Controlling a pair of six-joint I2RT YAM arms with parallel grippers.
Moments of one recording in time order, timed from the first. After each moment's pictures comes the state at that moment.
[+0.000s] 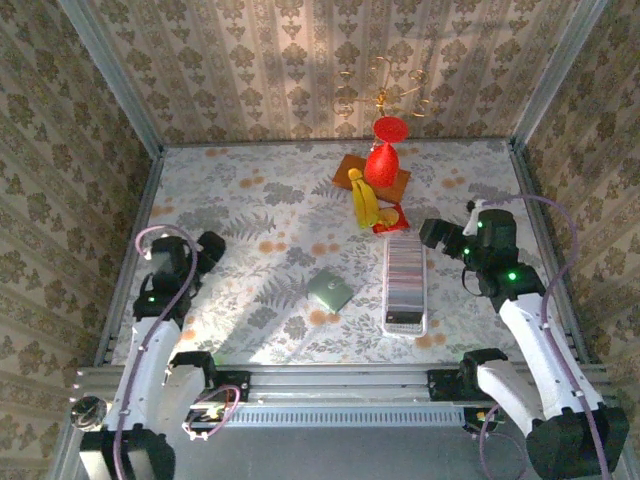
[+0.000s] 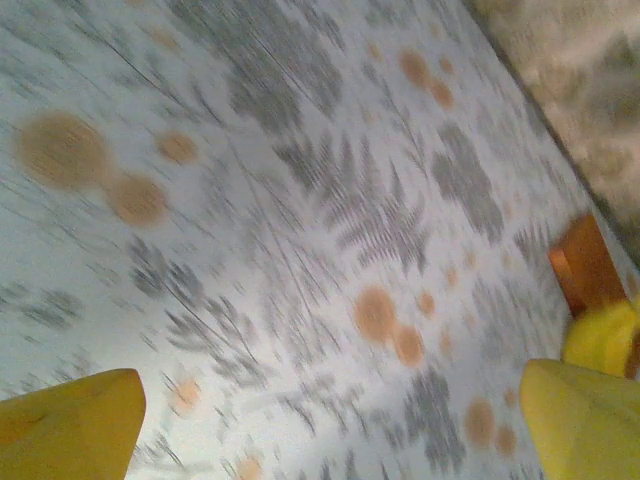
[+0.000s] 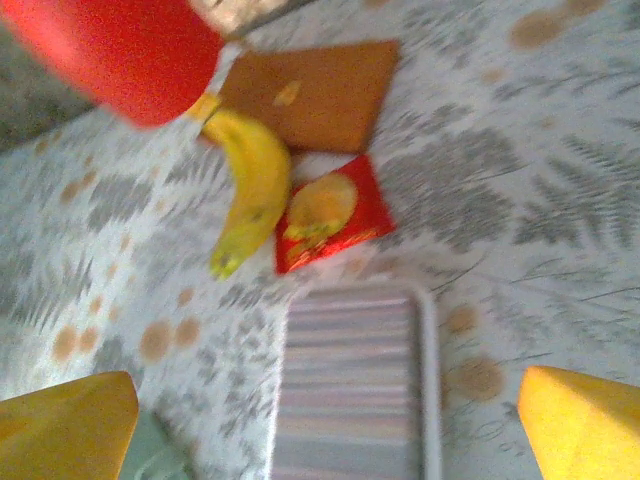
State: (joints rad) left arm -0.14 0.74 0.55 -0.47 0.02 -0.86; right arm 0.11 0.88 0.75 -0.48 -0.16 0.42
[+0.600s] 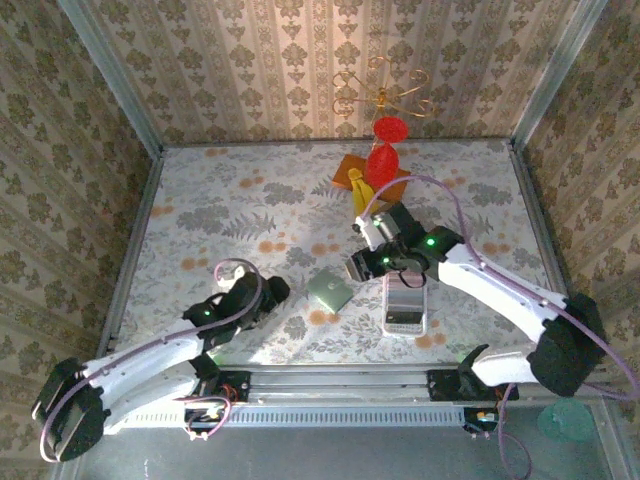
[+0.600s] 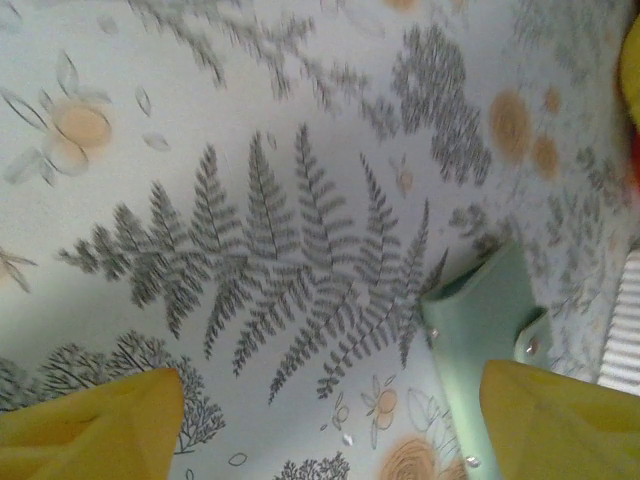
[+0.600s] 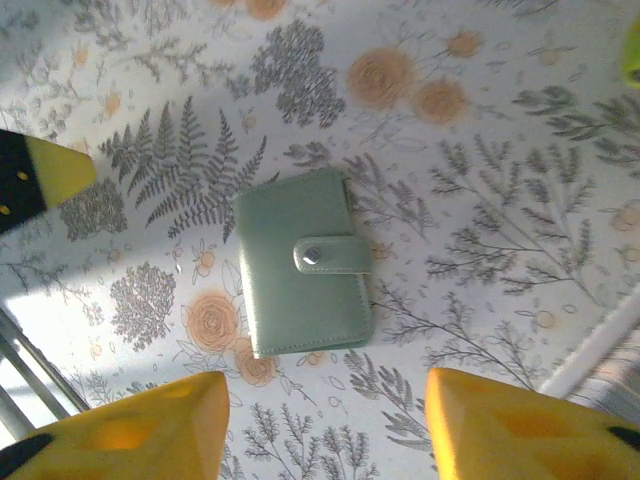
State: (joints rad) left arm -0.88 0.88 0.34 -0.30 -0.21 -1.30; right arm 0.66 1.35 1.06 -0.68 -0.17 0.19
